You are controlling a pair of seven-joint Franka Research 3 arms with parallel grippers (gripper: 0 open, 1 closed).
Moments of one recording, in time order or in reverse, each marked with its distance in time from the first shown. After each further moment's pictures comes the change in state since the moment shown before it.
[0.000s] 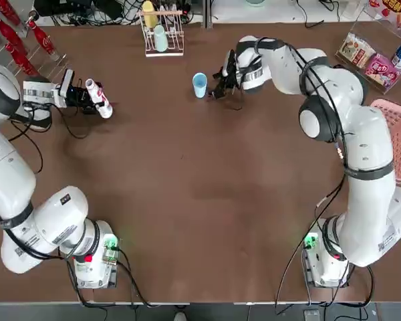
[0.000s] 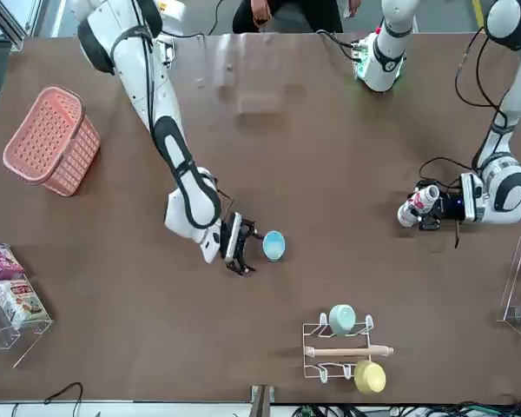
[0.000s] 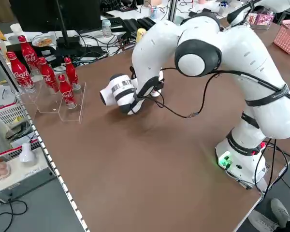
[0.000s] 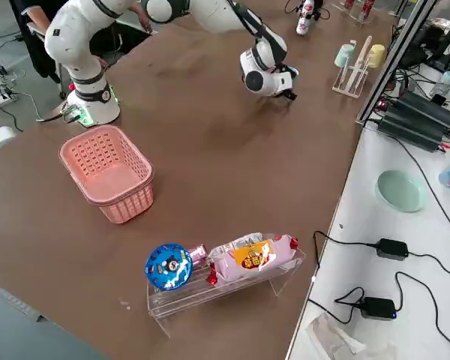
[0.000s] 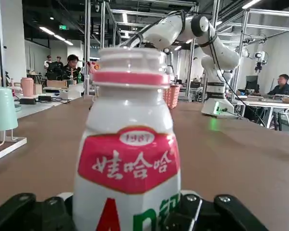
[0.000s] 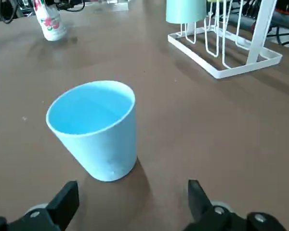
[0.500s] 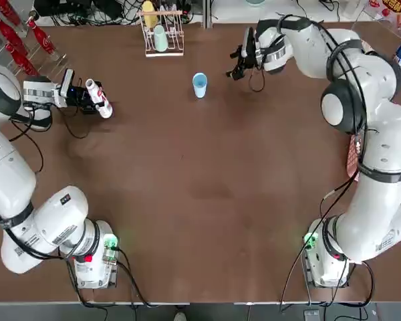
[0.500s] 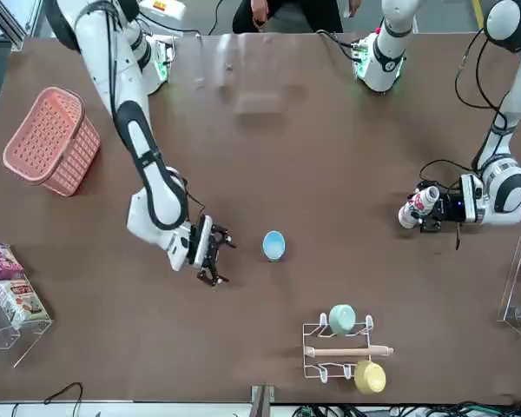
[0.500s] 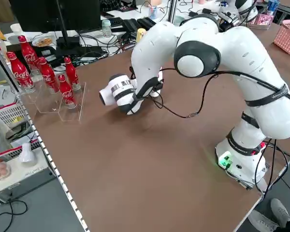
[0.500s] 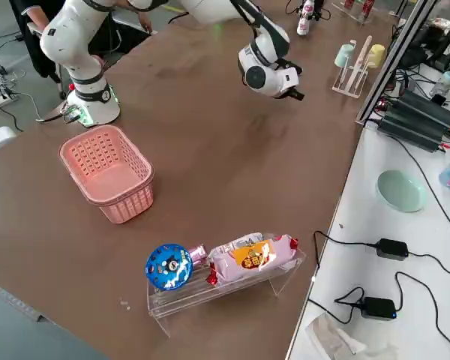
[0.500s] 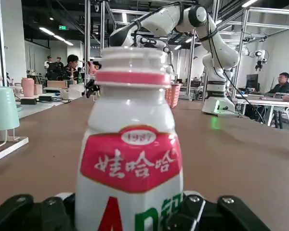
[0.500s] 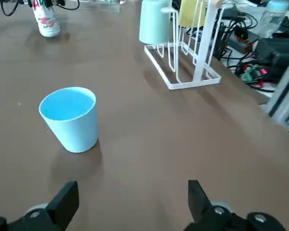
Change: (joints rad) left arm 0.000 0.014 -0.001 0.013 0.004 0.002 0.004; right arm -0.142 -0.177 -0.006 -0.118 -0.209 -0.023 -0.002
